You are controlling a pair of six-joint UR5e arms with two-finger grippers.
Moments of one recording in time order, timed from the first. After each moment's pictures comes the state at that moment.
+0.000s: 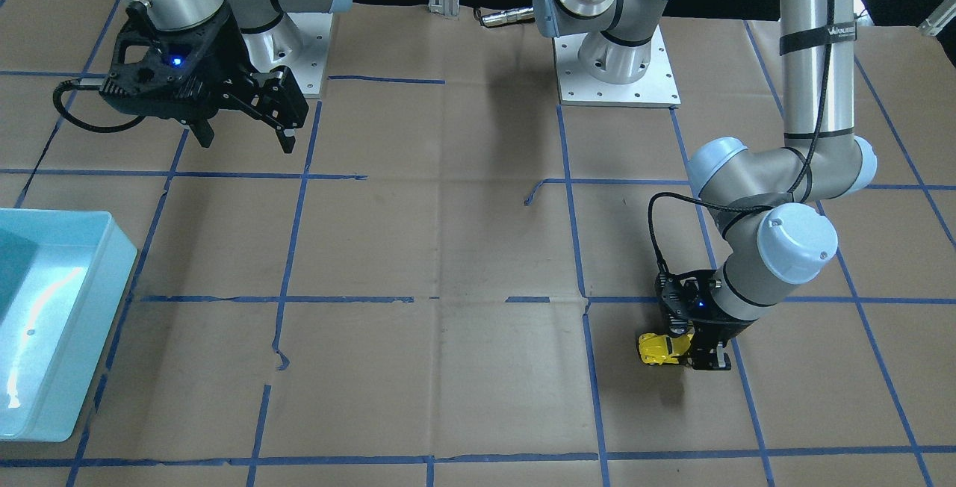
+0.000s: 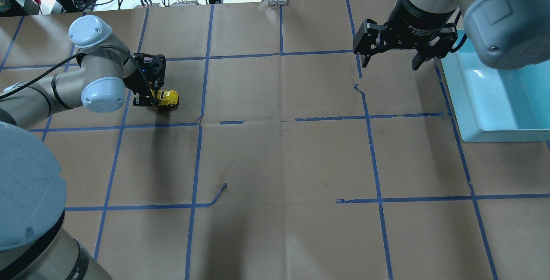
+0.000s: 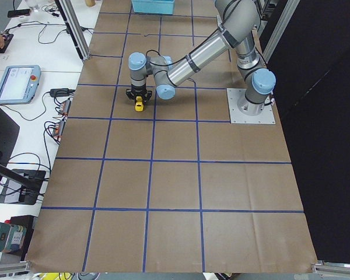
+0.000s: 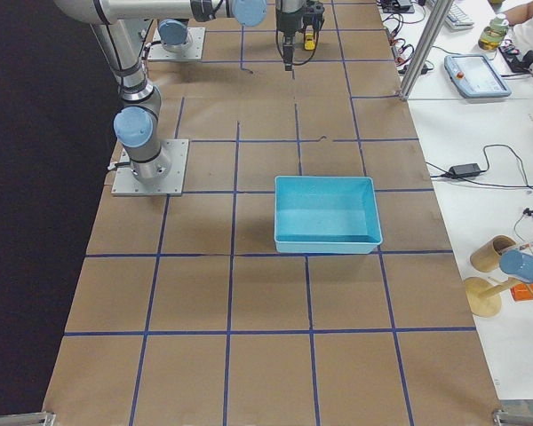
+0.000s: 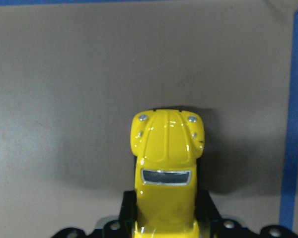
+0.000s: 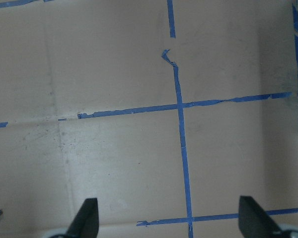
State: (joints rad) left arm -1.34 -2.08 -1.78 -0.78 1.54 1.81; right arm 1.62 -1.58 1.59 -1.66 -1.54 0.15
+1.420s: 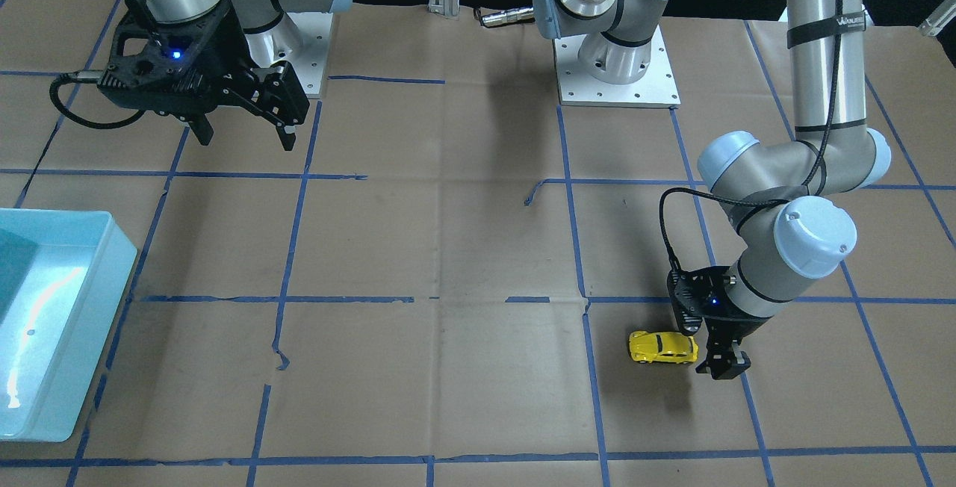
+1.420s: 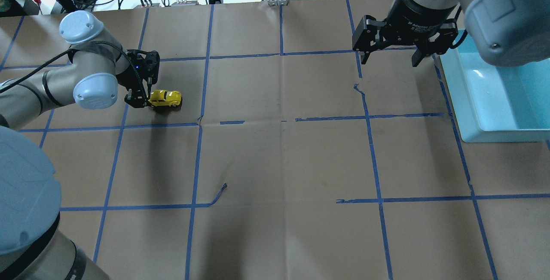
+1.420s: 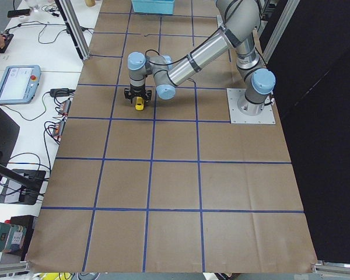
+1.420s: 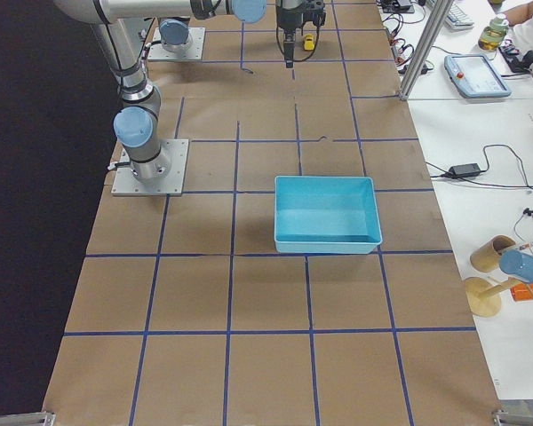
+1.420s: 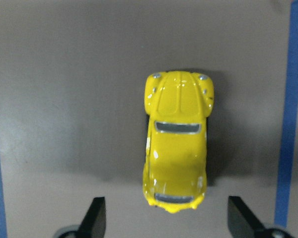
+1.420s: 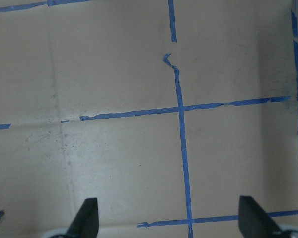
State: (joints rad) left arm -1.33 -2.03 -1.76 -0.83 1.53 1.78; right arm 1.63 -1.58 1.58 -1.66 -1.55 0.15
